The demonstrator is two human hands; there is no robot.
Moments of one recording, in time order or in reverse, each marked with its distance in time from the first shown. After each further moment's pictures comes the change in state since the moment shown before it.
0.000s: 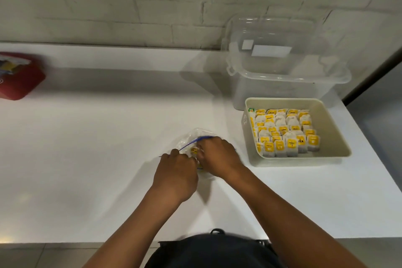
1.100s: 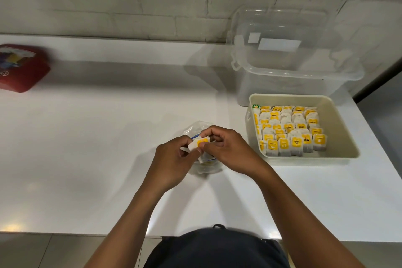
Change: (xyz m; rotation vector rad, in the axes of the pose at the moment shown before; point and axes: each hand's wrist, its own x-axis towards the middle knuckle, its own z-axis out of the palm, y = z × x) left_hand -0.001 -0.013 -0.002 -1.099 0.205 -0.232; right_hand -0.018 0.023 -0.031 0.939 -0.092 -0.001
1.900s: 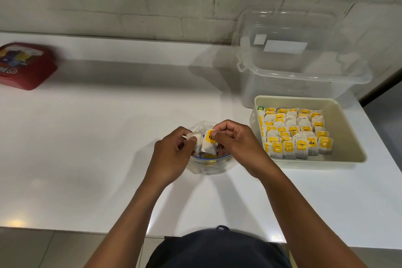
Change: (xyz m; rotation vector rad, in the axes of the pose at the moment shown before) left_hand 0.007 0.000 -0.010 -0.101 0.077 -0.003; right_hand 0.001 -0.012 -0.005 0.250 0.125 0.100
